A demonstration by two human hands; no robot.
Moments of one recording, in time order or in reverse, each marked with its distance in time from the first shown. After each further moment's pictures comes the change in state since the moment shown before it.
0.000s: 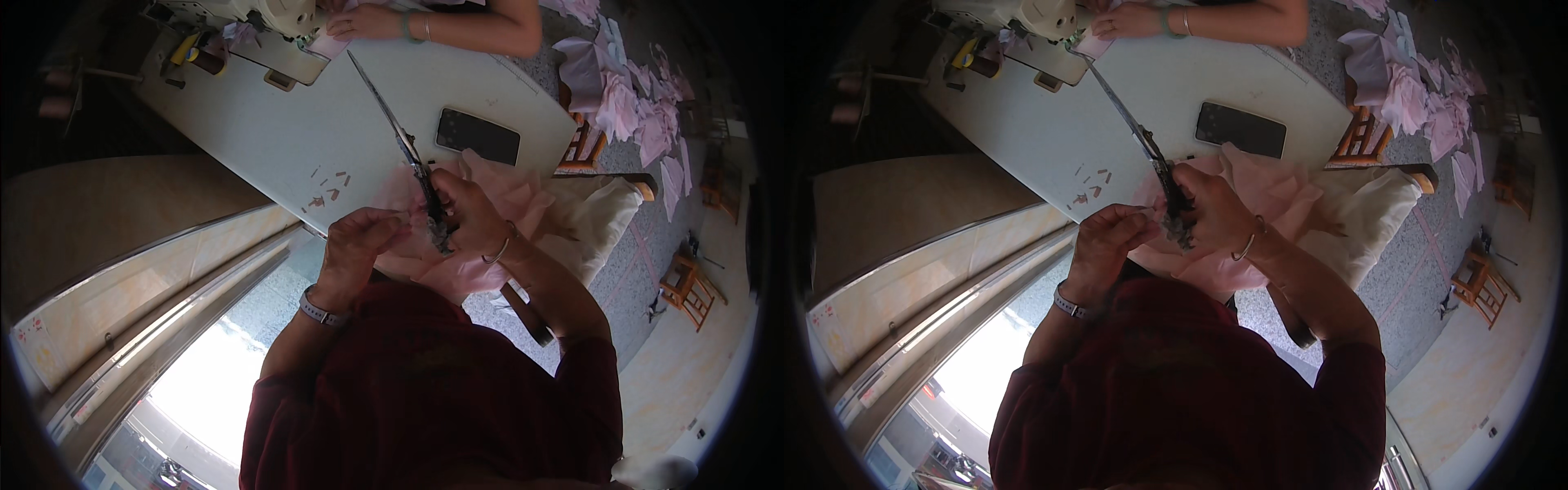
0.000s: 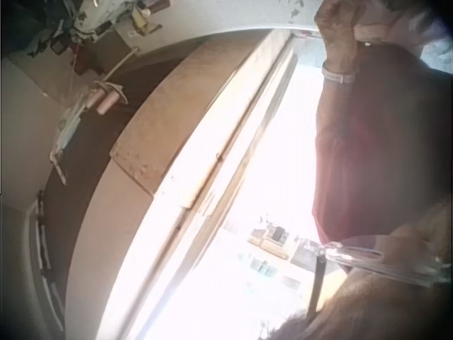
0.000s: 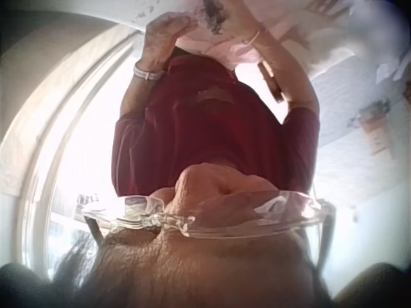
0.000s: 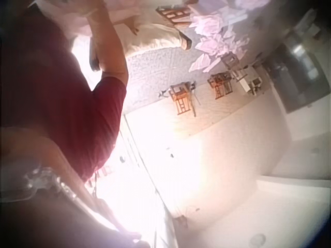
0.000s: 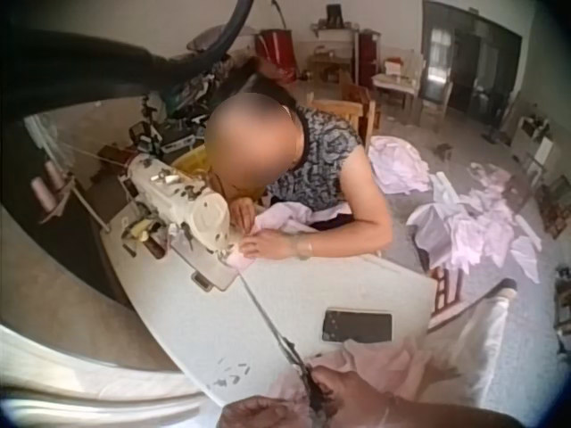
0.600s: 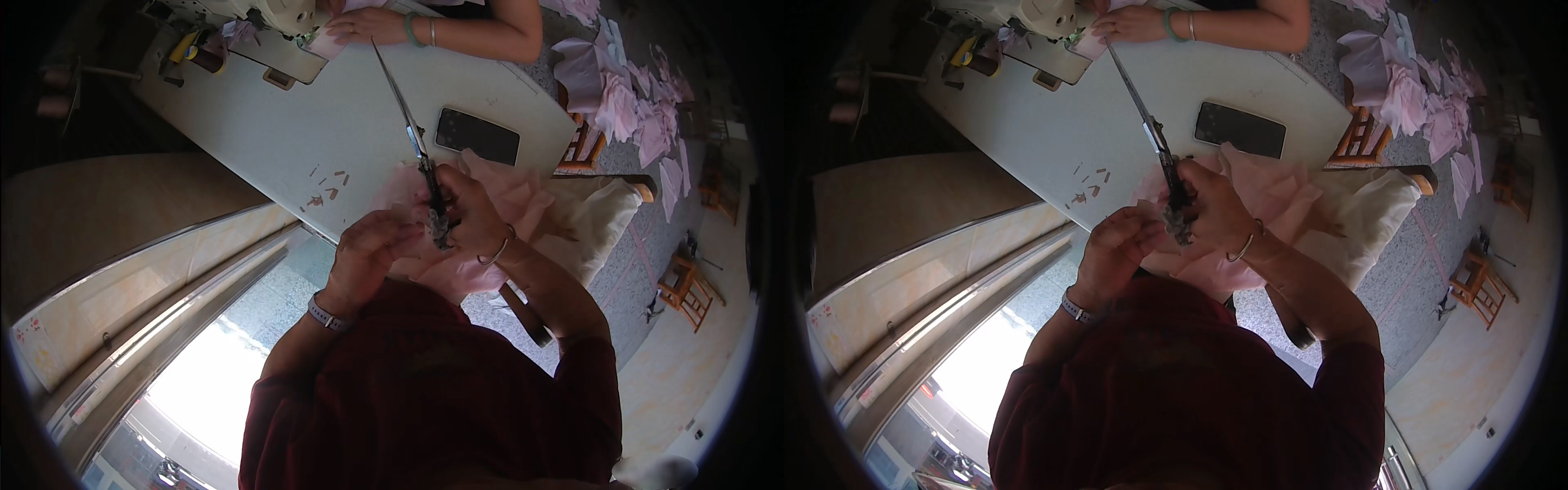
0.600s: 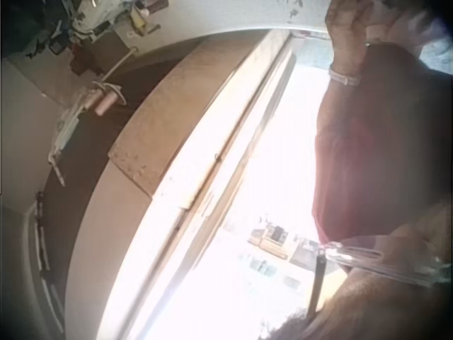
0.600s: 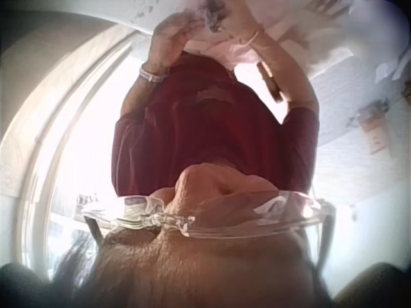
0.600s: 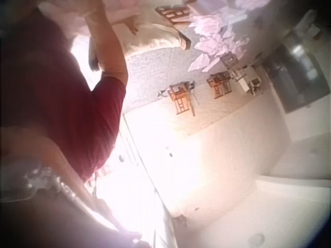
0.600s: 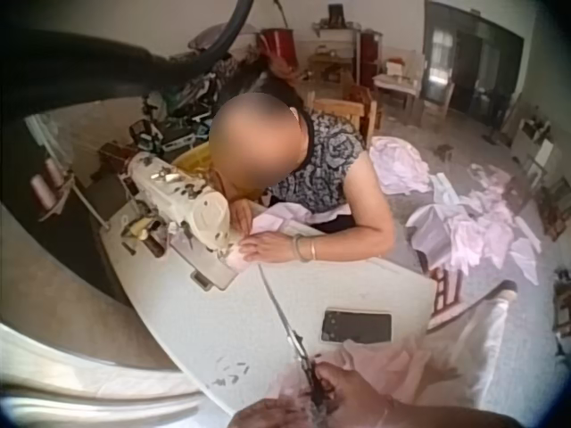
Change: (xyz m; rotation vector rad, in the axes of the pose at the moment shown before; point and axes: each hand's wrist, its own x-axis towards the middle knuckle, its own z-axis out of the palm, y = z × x) left_hand 0.001 -0.018 -0.006 -0.417 -0.218 -0.035; right_hand -0.003 0.000 0.000 0.050 0.044 0.133
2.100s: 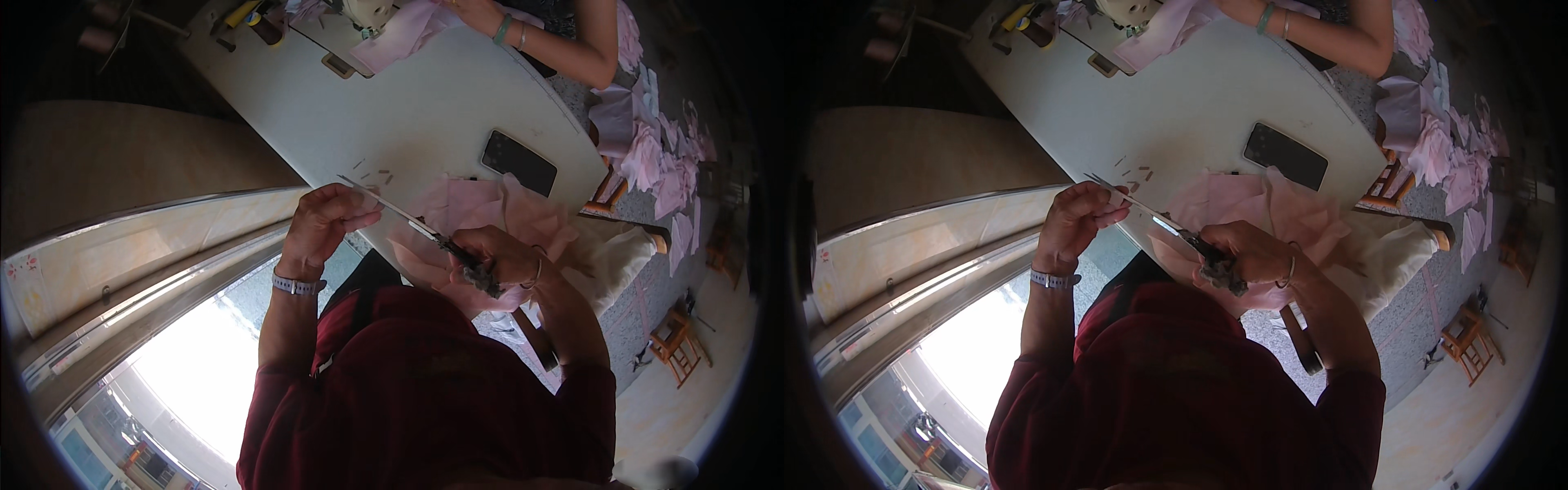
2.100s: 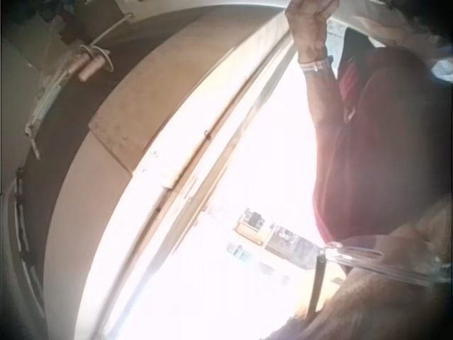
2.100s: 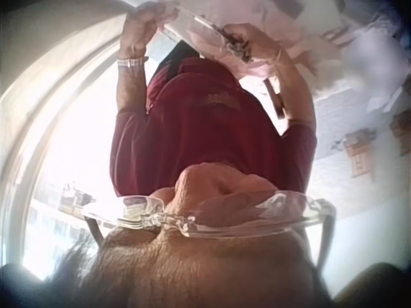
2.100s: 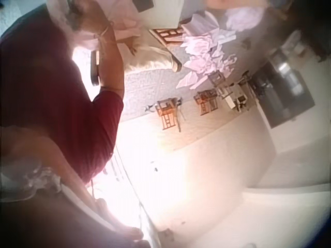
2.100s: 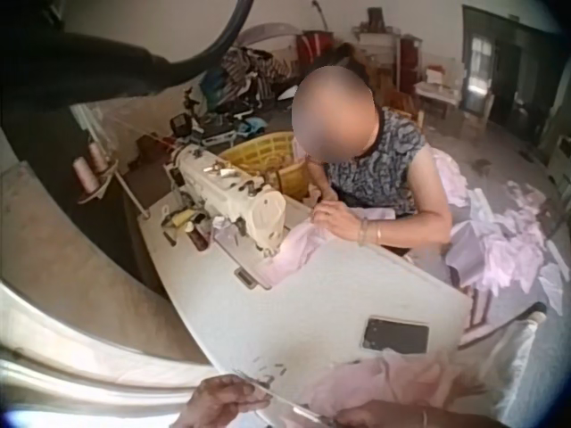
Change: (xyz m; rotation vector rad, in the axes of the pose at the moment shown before) left_hand -0.011 0.090 -0.059 0.210 0.132 0.167; right_hand 0.003 -0.023 -0.009 0.053 -0.696 0.284
